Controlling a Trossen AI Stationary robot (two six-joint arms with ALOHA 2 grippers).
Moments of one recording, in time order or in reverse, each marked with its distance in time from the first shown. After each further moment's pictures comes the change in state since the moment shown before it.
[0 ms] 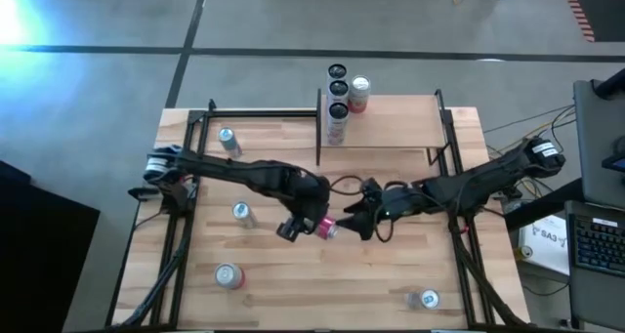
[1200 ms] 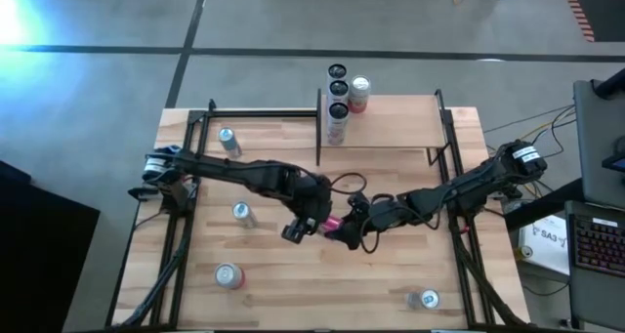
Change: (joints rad) left arm -0.004 -0.008 0.026 0.048 0.005 -0.100; right arm 0.040 0.185 -0.013 0.237 0.003 0.097
